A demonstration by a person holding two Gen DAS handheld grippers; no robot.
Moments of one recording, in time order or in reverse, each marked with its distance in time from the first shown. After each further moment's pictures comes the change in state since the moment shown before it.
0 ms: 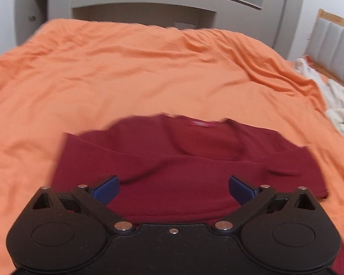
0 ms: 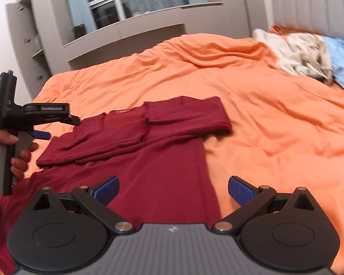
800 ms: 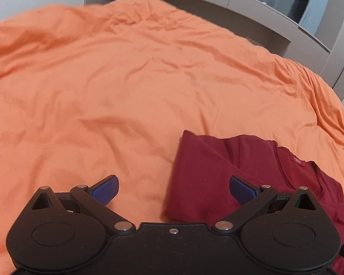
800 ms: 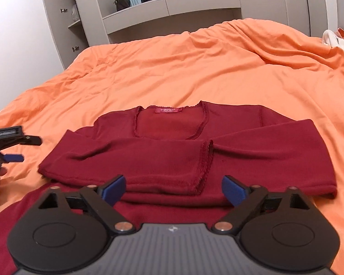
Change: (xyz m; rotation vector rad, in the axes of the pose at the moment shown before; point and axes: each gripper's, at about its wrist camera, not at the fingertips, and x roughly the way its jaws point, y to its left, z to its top) left arm 0.018 0.172 -0.007 -0.348 0.020 0.113; right arm 0.166 0.062 0.068 -0.149 0.101 0.185
